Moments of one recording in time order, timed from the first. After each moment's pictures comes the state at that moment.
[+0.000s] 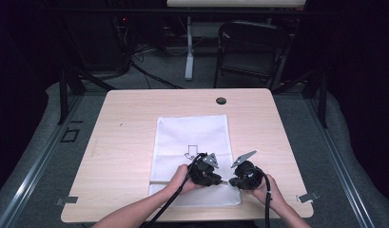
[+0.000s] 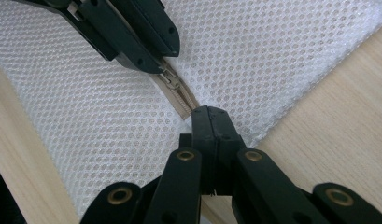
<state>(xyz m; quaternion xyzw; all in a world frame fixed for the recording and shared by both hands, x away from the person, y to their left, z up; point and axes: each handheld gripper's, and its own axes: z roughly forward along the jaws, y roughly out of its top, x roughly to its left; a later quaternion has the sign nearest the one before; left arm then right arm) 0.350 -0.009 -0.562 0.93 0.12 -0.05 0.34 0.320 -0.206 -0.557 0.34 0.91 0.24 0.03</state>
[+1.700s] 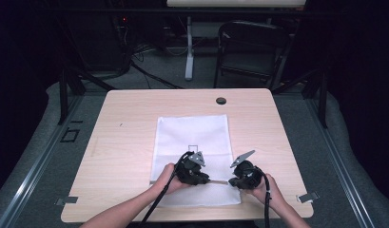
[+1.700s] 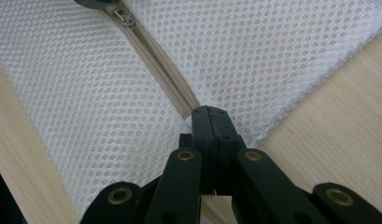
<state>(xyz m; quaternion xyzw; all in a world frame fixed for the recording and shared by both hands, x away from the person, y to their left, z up) 0.350 0.030 -0.556 0.93 0.14 -0.05 0.33 0.321 -0.204 -0.556 0.34 0.91 0.23 0.03</state>
